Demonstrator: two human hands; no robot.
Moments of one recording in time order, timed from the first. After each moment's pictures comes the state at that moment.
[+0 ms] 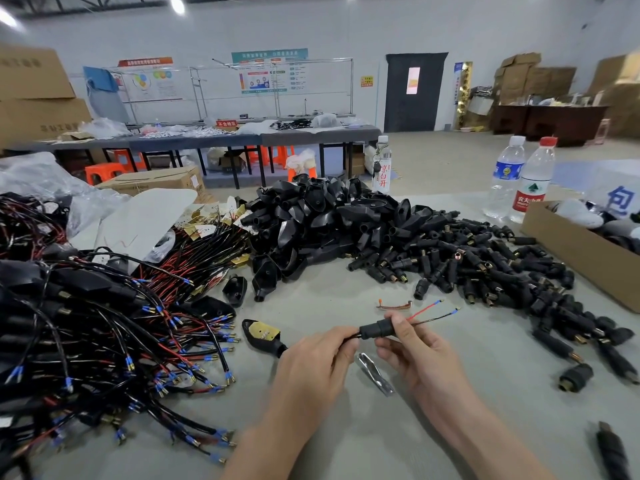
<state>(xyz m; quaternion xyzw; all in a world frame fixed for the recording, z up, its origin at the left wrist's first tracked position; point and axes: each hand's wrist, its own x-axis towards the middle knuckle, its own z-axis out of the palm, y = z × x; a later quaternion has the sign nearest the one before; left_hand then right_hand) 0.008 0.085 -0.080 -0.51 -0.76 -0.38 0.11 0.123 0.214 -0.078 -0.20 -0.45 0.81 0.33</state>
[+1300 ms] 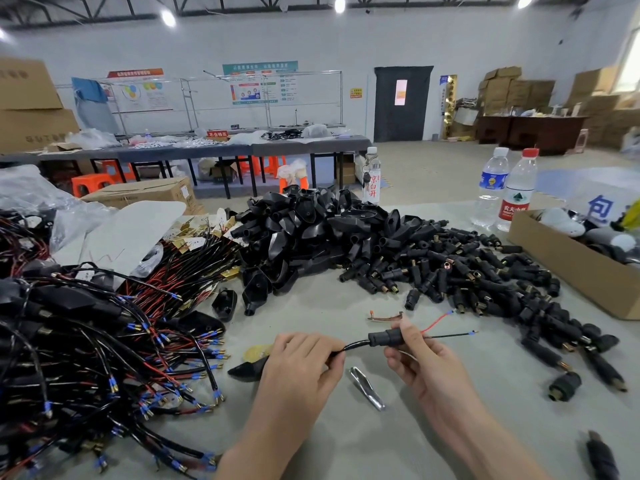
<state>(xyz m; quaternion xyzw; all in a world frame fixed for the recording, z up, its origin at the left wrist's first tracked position) -0.004 0.088 -0.077 -0.57 -0.71 -0.33 0.25 0.130 0.225 -0.073 -0.25 -0.41 0.80 0.35</state>
